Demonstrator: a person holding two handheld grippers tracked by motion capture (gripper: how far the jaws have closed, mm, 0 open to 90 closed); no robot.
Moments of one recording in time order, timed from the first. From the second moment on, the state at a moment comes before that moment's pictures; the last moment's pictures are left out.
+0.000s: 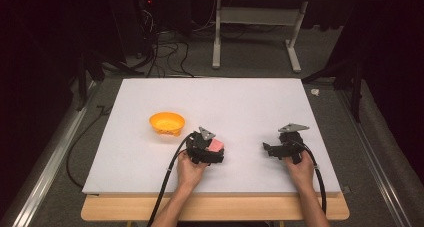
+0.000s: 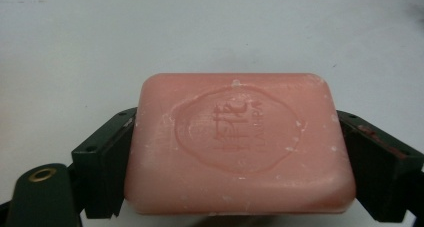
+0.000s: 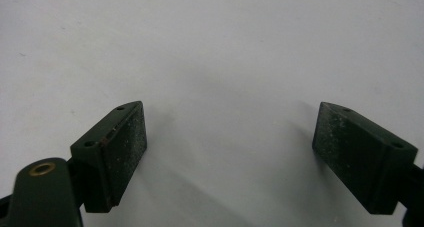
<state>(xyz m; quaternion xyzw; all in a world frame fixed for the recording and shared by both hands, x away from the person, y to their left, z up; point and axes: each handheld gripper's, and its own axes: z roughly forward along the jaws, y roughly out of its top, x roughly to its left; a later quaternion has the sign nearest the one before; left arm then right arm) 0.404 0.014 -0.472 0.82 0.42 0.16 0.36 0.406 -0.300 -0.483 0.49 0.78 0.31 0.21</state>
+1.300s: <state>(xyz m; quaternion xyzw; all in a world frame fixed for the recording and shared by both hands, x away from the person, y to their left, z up) 0.388 0.071 -0.428 0.80 0.42 0.16 0.39 0.406 -0.300 -0.483 0.49 0.78 0.31 0.21</state>
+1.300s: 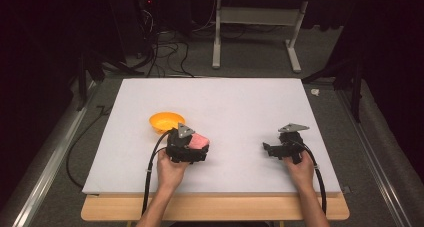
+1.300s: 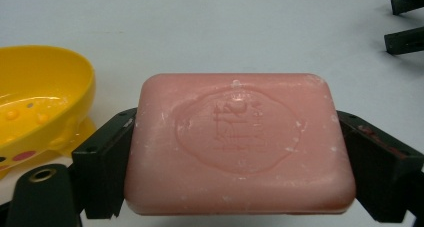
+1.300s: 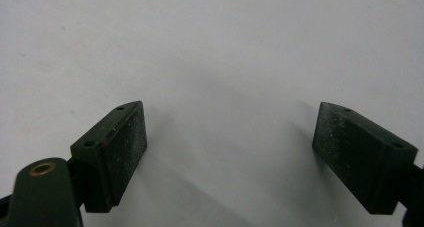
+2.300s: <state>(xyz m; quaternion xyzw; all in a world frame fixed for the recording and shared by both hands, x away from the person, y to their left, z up) 0.390 0.115 -0.402 0.76 0.46 0.17 0.42 0.406 -0.300 -0.483 0.49 0.78 0.31 0.21</state>
